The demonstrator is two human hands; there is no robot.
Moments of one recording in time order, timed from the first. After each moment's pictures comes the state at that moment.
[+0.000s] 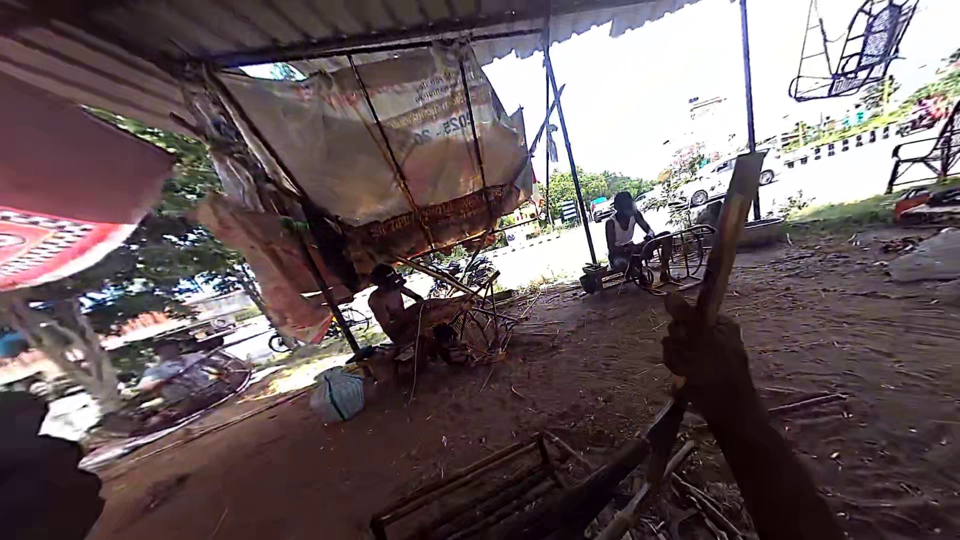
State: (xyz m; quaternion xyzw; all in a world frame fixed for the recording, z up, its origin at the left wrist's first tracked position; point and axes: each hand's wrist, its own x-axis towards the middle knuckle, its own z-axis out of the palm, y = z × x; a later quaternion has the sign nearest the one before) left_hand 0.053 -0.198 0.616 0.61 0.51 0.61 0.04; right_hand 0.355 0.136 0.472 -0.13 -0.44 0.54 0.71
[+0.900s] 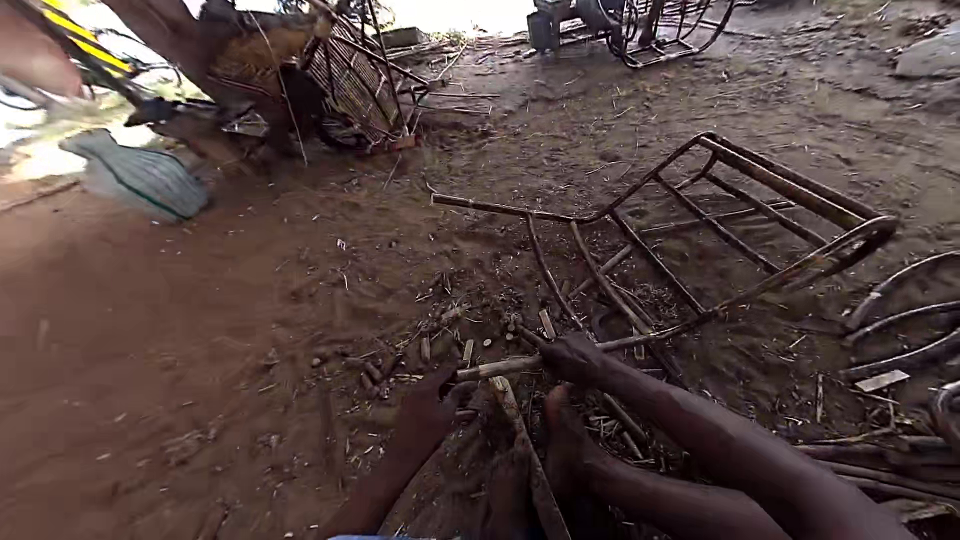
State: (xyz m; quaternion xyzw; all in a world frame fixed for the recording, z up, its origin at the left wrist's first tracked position) left_hand 0.029 0.022 0.144 0.58 0.75 0.24 0.20; right_hand 0.269 0.184 0.068 -0.29 -0.94 0.17 0.06
